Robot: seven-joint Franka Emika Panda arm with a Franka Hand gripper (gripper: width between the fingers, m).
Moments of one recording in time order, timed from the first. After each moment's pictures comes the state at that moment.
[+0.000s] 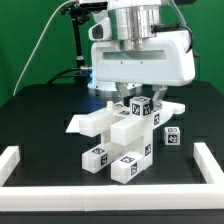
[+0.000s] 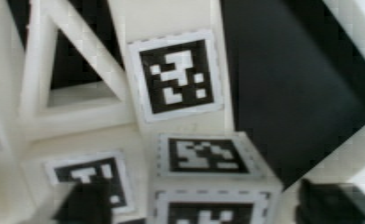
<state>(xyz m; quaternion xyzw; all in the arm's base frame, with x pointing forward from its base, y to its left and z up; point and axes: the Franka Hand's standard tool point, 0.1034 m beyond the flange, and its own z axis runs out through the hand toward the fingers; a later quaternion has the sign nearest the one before) 0.547 0.041 0.116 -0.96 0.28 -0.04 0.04</state>
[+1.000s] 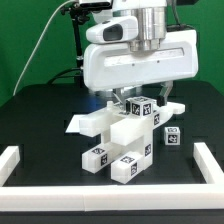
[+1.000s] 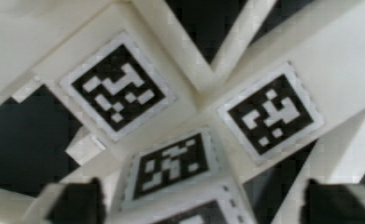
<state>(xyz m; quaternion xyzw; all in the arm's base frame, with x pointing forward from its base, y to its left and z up) 0.542 0.039 0.111 -0.99 -0.15 -0.03 0.01</state>
